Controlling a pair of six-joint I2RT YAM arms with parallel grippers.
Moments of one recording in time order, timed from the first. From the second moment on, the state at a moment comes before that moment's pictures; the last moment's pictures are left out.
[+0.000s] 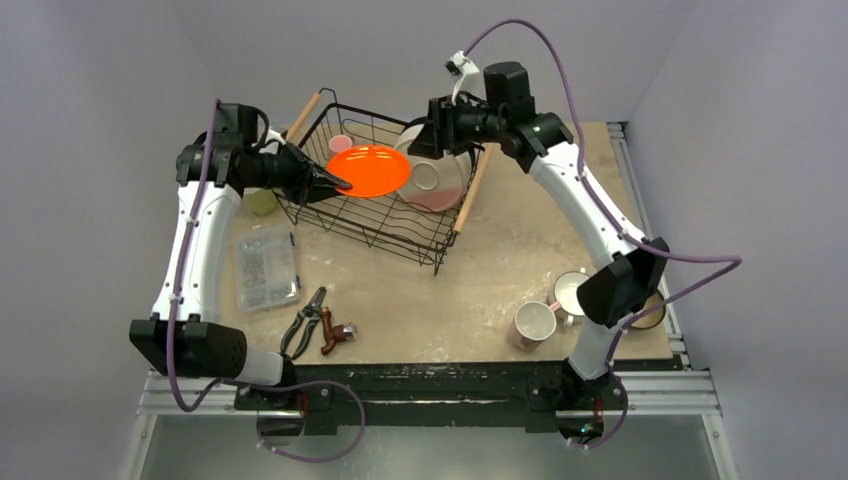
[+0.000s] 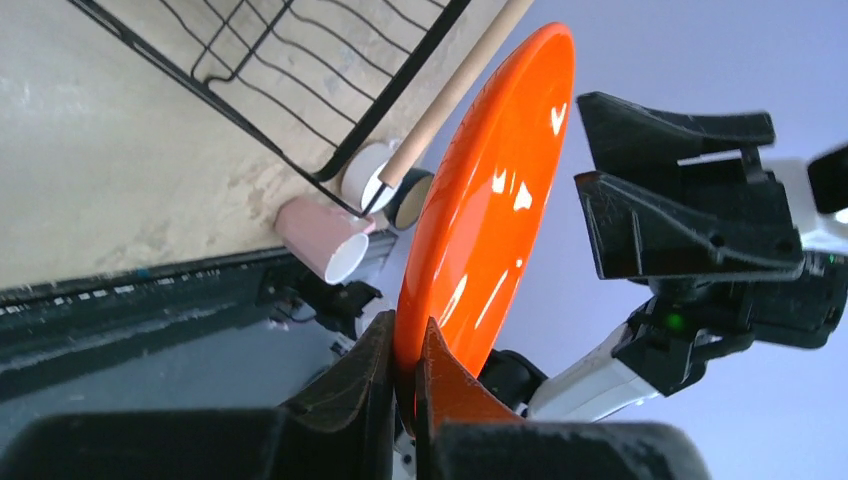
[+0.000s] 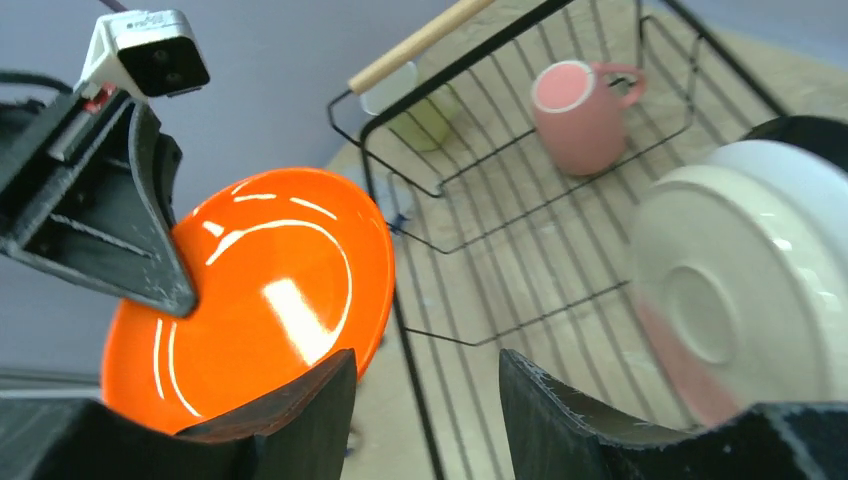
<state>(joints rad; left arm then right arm) -0.02 1.40 1.65 -1.13 0.73 -1.03 0.49 1.83 2.00 -0.61 -0.61 0.35</state>
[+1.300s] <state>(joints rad) -0.02 1.54 1.80 -1.51 0.84 -1.01 0.93 1.54 1.57 -0.39 -0.27 -0.98</state>
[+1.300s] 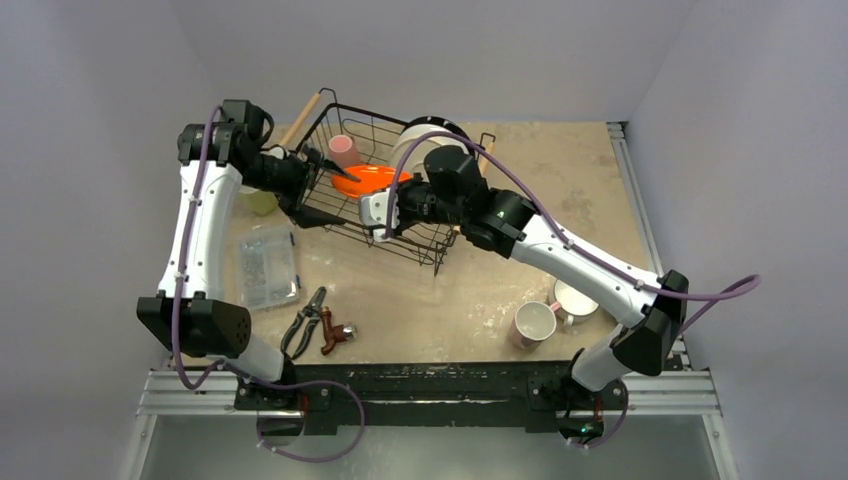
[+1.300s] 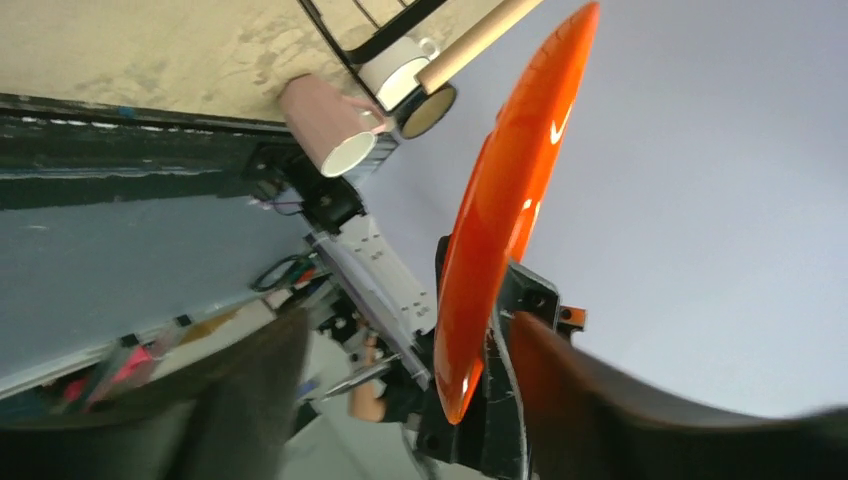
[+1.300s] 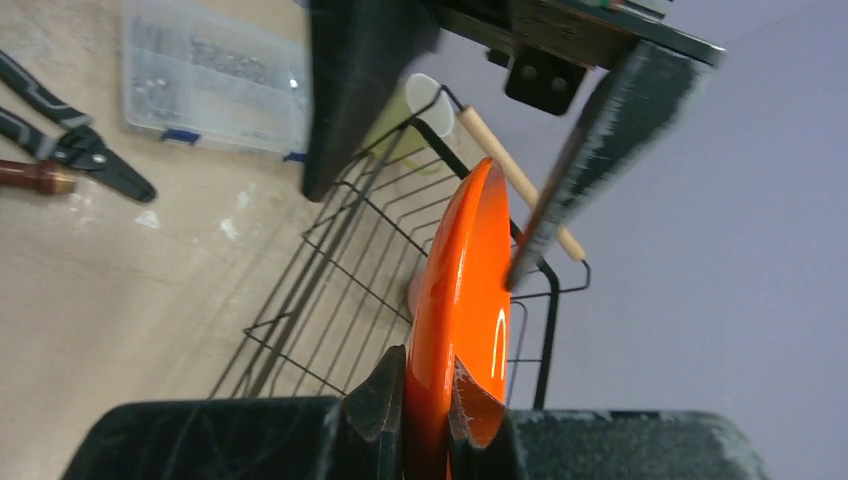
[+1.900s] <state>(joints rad) -0.04 0.97 1.72 -1.09 0.26 -0.67 0.60 1.65 1.62 -0.27 -0.62 -0.55</state>
